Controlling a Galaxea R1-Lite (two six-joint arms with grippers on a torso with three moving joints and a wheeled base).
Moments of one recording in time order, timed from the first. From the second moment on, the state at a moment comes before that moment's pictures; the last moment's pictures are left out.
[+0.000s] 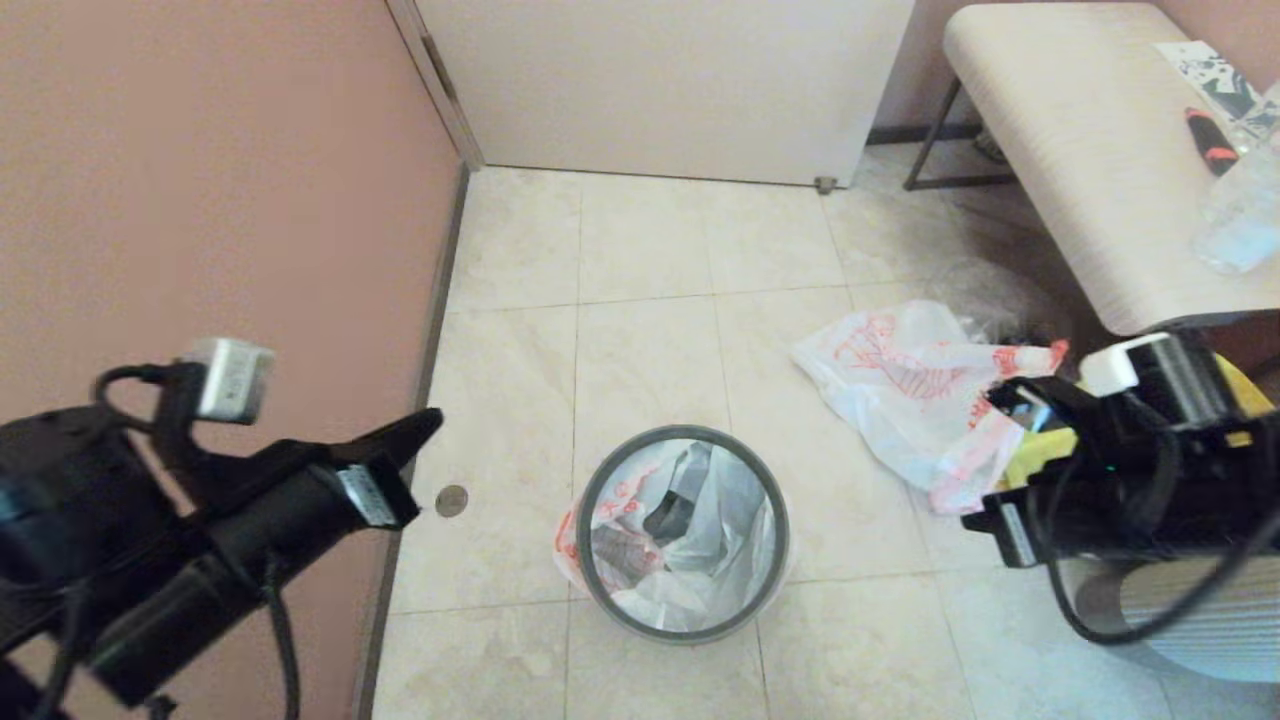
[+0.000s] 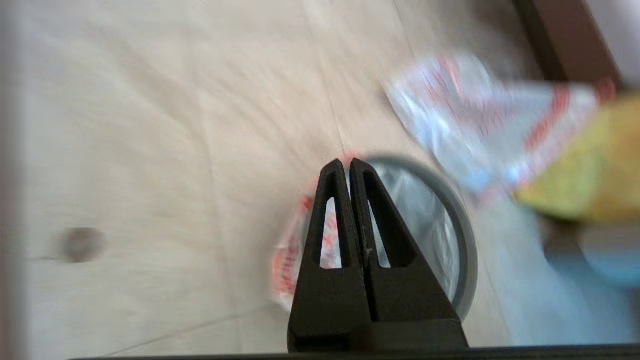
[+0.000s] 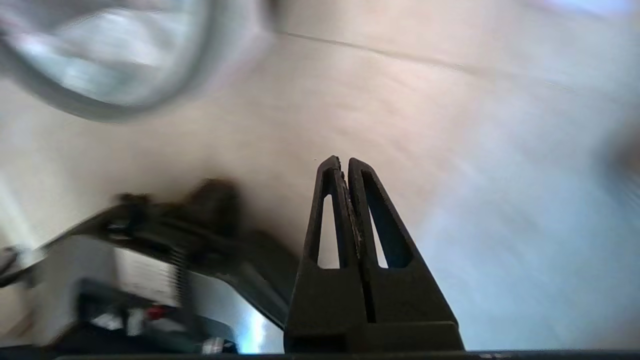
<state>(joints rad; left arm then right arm) -0.39 1.35 -0.30 -1.04 0.05 -0.18 0.27 1.57 -0.86 0.07 0.02 0.04</state>
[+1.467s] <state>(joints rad) 0.00 0.03 -0.17 0.04 0.22 -0.14 0.01 0.14 -0.35 0.36 -0.31 -0.09</state>
